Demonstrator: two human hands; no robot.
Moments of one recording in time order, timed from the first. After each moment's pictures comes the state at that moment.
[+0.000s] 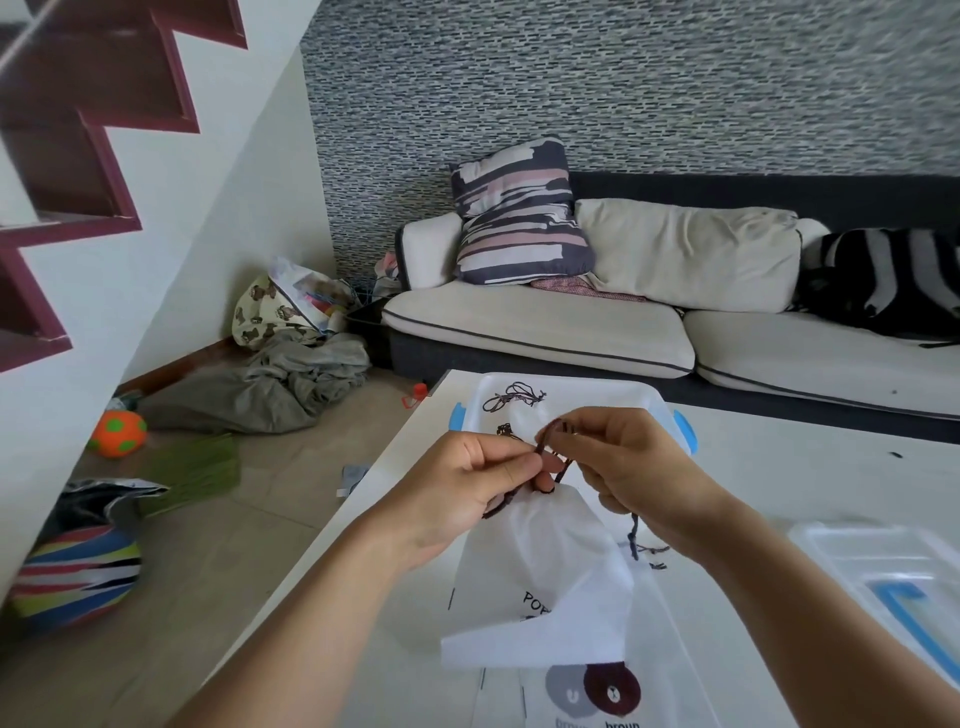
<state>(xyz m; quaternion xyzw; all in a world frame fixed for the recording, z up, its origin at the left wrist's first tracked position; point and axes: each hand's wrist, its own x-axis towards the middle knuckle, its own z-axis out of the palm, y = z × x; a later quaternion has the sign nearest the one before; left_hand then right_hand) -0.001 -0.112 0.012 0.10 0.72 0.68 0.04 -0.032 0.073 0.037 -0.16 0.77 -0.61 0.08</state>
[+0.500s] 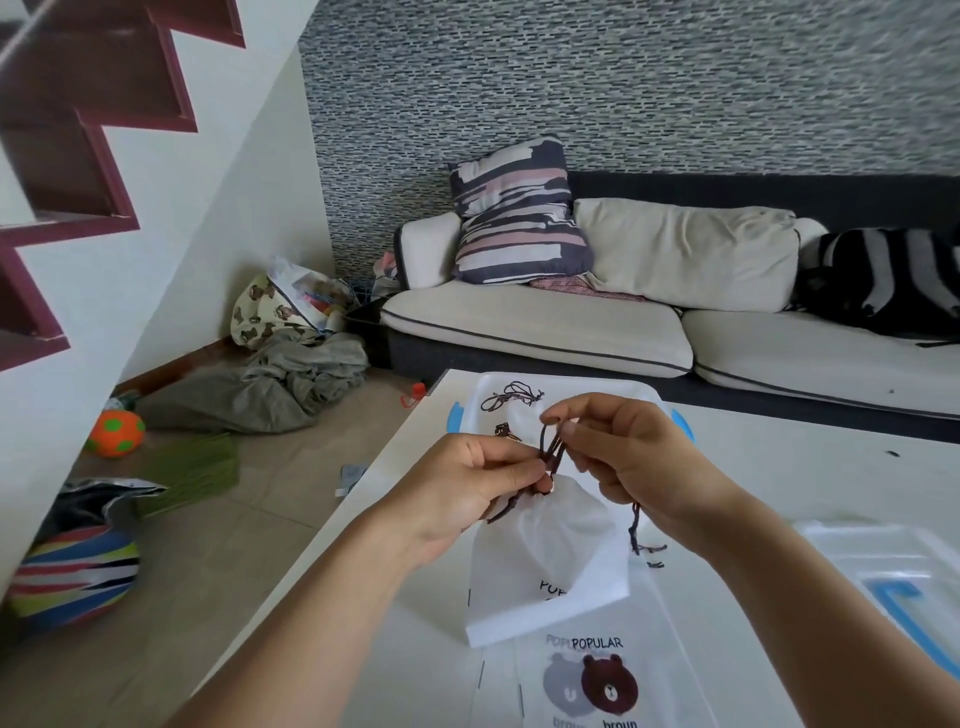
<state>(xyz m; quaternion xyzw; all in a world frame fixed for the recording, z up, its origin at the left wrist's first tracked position) -0.002 -0.106 0.016 0.03 0.71 0.70 0.08 -0.035 0.079 0.039 -0.18 0.73 -0.65 0.09</state>
